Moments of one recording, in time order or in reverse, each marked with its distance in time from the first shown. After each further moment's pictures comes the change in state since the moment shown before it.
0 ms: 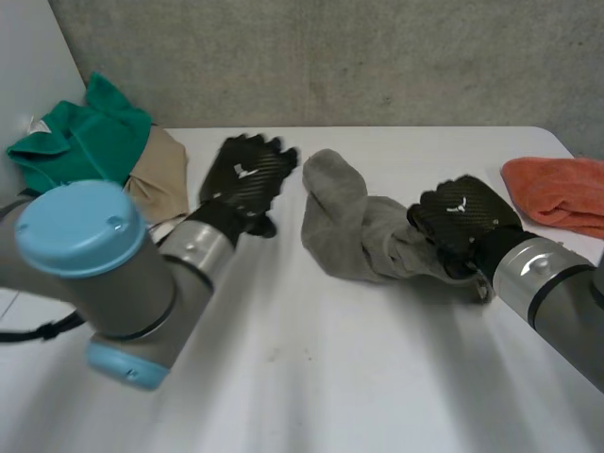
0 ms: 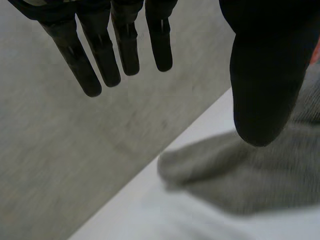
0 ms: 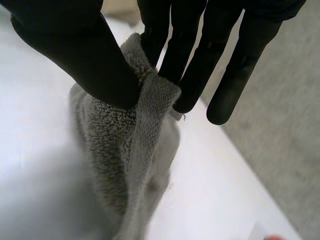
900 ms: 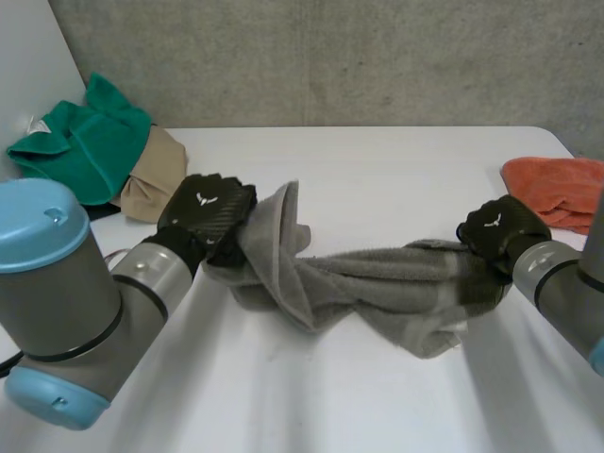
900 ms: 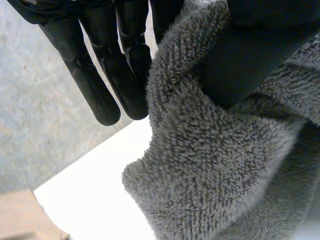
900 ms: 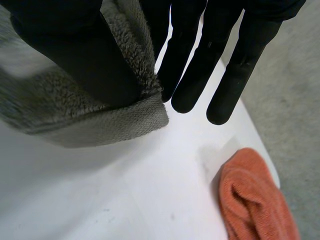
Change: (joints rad) left arm 0.092 0.161 -0.160 -0.184 0.005 -0.070; right arm -0.112 0.198 -0.061 0.000 0.157 -0.211; left_hand 0.672 0.769 0.764 0.784 0.720; right_hand 0.000 0.000 0.000 0.003 0.002
